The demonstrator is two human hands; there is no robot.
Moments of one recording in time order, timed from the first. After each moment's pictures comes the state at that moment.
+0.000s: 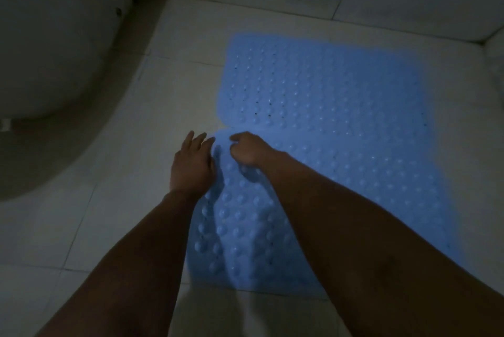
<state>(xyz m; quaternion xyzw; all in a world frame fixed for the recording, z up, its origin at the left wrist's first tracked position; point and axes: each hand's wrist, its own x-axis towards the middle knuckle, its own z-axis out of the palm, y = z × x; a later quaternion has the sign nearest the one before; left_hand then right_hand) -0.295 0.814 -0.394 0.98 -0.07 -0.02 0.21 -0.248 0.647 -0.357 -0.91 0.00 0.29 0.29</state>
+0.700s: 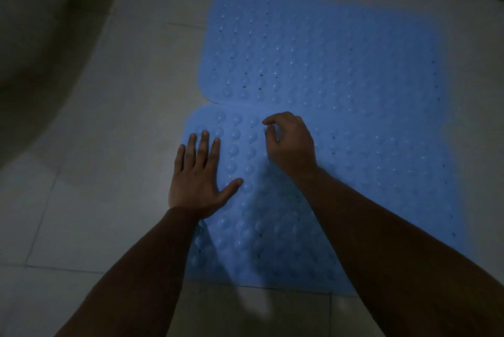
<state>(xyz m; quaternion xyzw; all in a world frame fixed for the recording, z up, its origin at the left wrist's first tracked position) -0.349 0.776 -0.454 0.98 -0.14 -0.07 0.07 -0.298 0.552 -0.414 -0.93 0.06 -0.08 0.35</state>
